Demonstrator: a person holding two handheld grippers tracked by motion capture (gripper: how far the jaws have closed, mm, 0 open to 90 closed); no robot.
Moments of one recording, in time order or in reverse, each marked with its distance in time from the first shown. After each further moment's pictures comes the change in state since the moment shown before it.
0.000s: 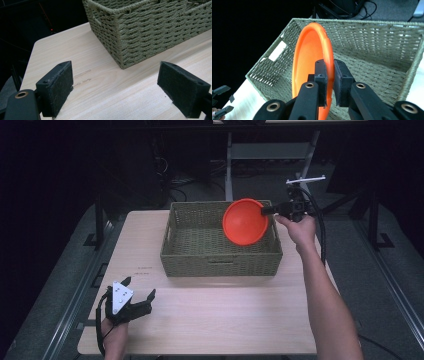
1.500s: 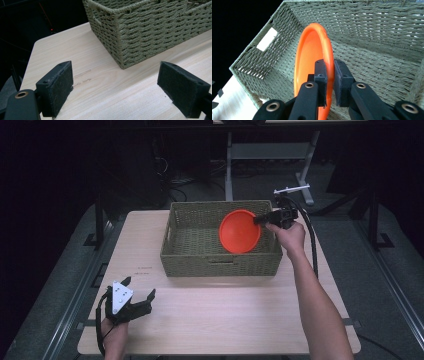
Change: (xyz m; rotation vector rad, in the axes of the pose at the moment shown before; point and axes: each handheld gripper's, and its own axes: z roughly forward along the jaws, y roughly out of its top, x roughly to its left) left arm 0.001 0.000 0.000 0.002 0.001 0.002; right arm -0.002 -0.014 0.036 0.073 -0.025 0.000
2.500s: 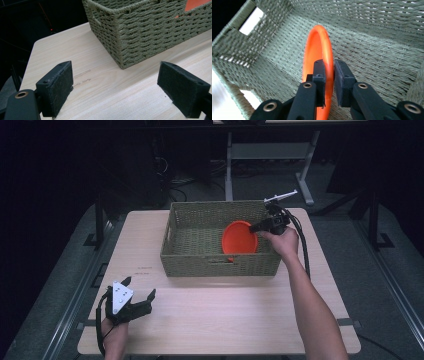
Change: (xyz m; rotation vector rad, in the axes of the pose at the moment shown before) left arm -0.001 0.000 0.000 -0.002 -0.001 -0.001; right arm 0.002 -0.012 0.029 0.108 -0.068 -0.038
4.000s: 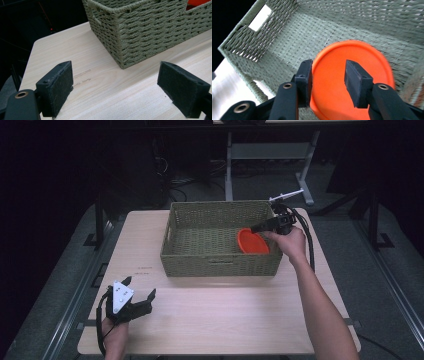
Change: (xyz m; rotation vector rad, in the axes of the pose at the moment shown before) left arm 0.000 0.000 0.002 0.006 -0.001 -0.002; right arm -0.001 -0.003 -0.021 0.010 0.048 -0.003
